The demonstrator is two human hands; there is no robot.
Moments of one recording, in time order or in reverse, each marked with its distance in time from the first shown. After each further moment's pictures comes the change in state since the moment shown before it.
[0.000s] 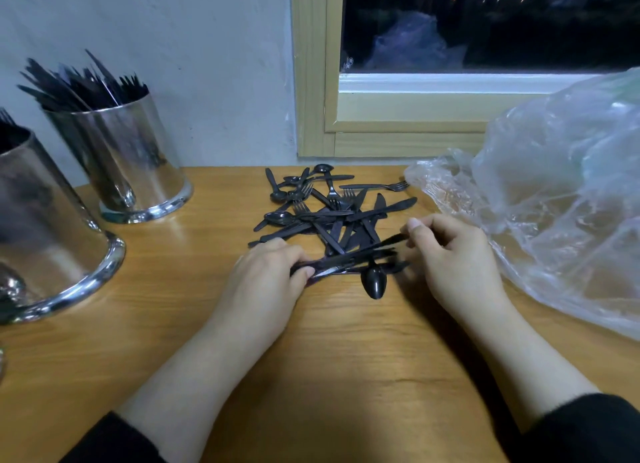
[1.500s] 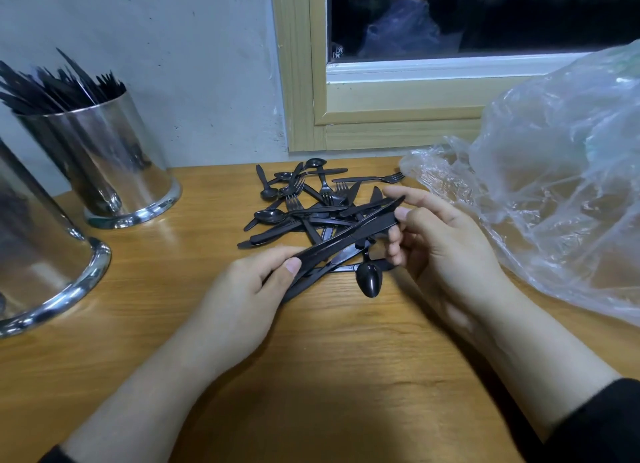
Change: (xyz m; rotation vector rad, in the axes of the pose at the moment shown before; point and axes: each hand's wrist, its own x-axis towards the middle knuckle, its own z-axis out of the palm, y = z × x) left_hand -0.018 0.008 -0.021 -0.443 -0.125 0.040; right_hand 0.001 -0.017 0.005 0.954 -0.243 0.269
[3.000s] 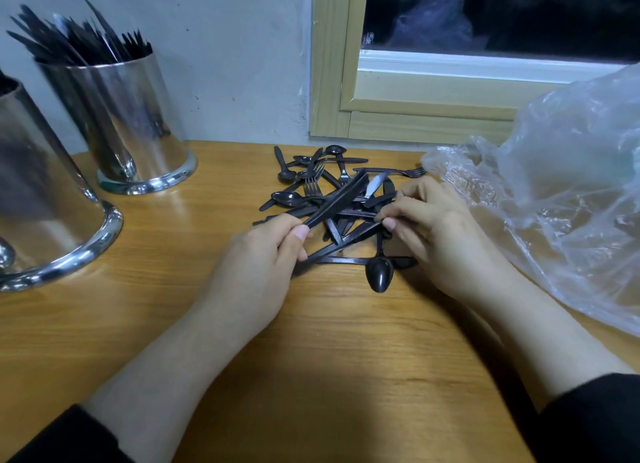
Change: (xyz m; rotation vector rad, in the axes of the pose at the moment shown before) left_hand 0.013 -0.025 0.007 0.151 0.187 -0.101; right_hand 0.031 0.010 -0.018 -1.369 -0.250 -0.692
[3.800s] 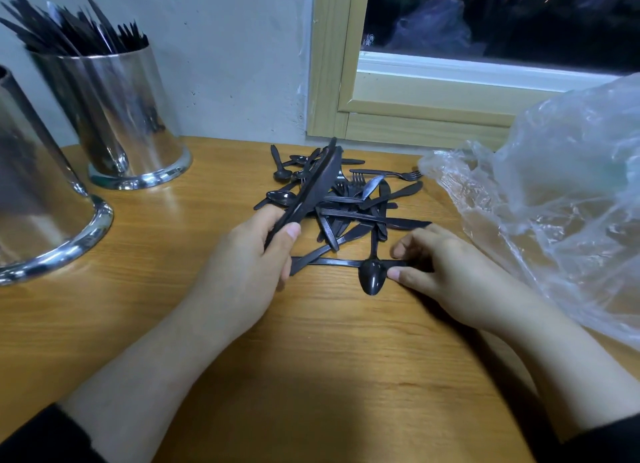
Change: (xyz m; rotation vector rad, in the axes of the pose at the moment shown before) left_hand 0.000 0.000 -0.002 -0.179 0.011 -0.015; right_hand -0.021 -0.004 -0.018 0.009 -0.414 0.419
